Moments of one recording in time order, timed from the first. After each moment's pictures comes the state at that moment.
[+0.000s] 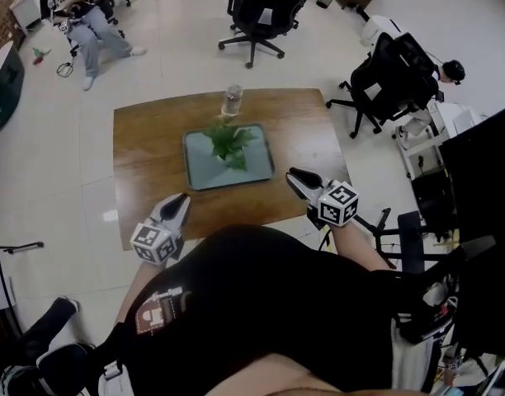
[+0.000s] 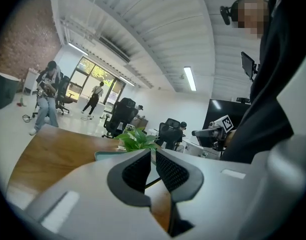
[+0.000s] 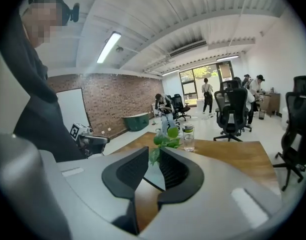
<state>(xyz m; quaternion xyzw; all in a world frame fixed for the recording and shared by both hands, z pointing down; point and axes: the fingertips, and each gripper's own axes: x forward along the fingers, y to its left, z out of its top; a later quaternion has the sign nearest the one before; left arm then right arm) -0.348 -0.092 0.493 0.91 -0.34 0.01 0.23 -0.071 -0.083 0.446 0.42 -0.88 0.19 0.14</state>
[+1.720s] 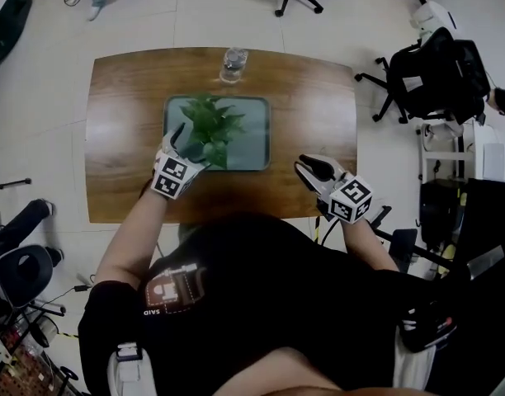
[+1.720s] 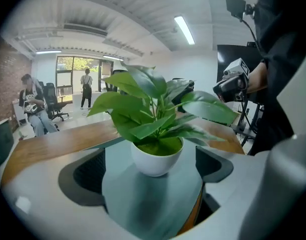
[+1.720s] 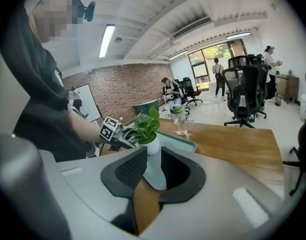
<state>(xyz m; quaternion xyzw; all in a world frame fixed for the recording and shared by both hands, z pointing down) -0.204 -0.227 0.651 0.90 -0.33 0.25 0.14 0.018 -0.155 0.528 0.32 -0.89 0.25 0.19</state>
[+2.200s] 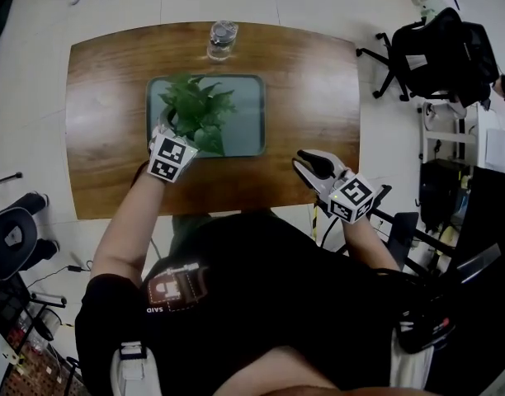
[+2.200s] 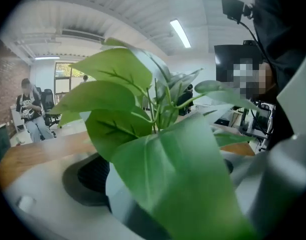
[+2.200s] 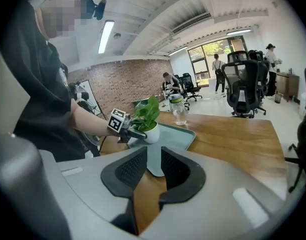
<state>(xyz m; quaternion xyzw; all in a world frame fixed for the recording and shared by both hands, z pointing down) -0.166 -0.255 0.663 0.91 -0.33 0.22 0.11 0.031 -0.130 0.565 0.32 -0.89 0.25 0.21</state>
